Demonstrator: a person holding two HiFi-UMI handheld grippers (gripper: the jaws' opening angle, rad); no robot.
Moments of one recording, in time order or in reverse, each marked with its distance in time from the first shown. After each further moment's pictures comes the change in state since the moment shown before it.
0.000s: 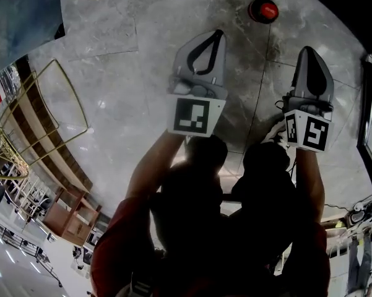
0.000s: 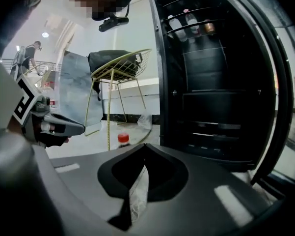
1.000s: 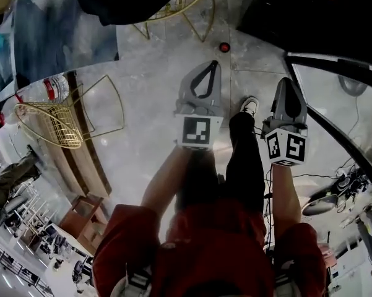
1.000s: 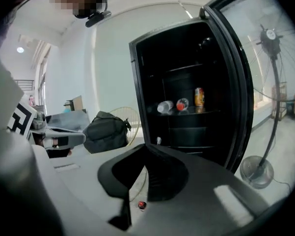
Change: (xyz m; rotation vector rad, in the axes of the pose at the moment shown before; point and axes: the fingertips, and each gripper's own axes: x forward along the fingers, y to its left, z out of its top) left arm -0.201 -0.070 0.520 0.035 -0.043 -0.018; right arm -0.250 -0.024 0.503 0.219 -0.014 -0.158
